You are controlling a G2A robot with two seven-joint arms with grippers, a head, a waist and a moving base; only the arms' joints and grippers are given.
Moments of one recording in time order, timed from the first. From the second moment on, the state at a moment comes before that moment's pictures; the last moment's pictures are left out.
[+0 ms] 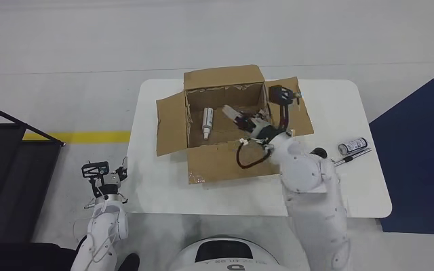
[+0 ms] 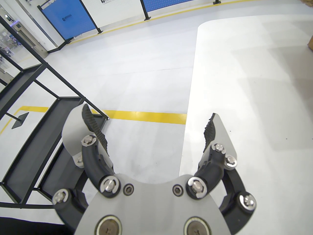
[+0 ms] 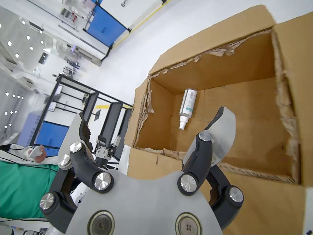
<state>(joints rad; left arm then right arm) 1.86 -1.29 -1.59 -1.55 1.42 0.30 0.22 -1.40 -1.52 1.26 -1.98 -0.85 0.25 0.72</state>
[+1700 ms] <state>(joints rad) 1.86 -1.29 -1.59 -1.55 1.42 0.30 0.22 -0.68 -1.76 0.71 -0.75 -0.95 0.58 0.78</state>
